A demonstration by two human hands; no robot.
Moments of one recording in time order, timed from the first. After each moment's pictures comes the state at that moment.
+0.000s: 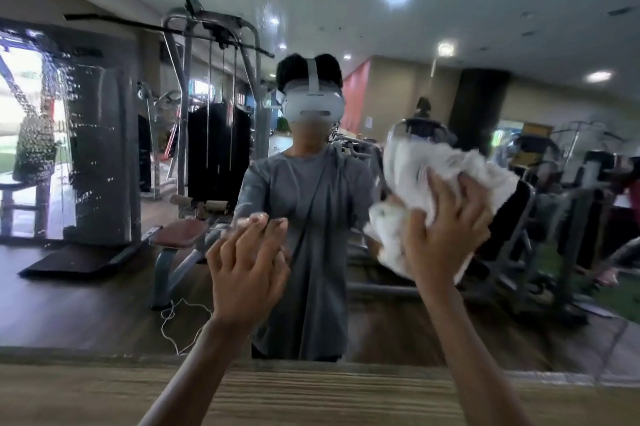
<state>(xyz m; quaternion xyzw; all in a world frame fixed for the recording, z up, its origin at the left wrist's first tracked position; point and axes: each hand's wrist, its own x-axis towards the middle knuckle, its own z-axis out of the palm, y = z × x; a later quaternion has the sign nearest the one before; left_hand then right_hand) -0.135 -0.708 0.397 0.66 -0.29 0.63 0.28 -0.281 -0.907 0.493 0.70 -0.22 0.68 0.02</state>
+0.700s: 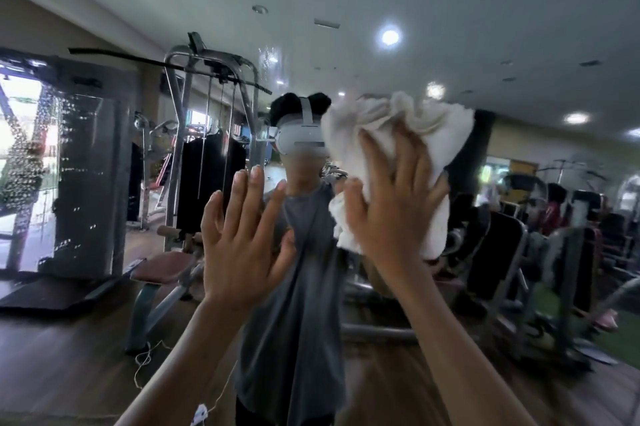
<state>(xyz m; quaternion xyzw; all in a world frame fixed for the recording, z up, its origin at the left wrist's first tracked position) -0.119 -0.712 0.497 0.67 -0.29 0.65 0.23 -0.235 -0.859 0.586 0.73 -0.14 0.65 0.17</state>
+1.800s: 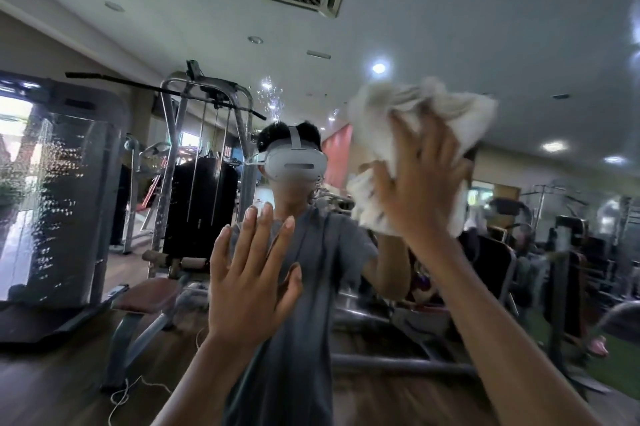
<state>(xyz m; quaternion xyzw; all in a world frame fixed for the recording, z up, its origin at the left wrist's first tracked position) -0.110 -0.712 0.495 0.63 -0.30 0.67 0.24 -0.244 -0.865 0.663 0.73 -0.14 0.65 0.18</state>
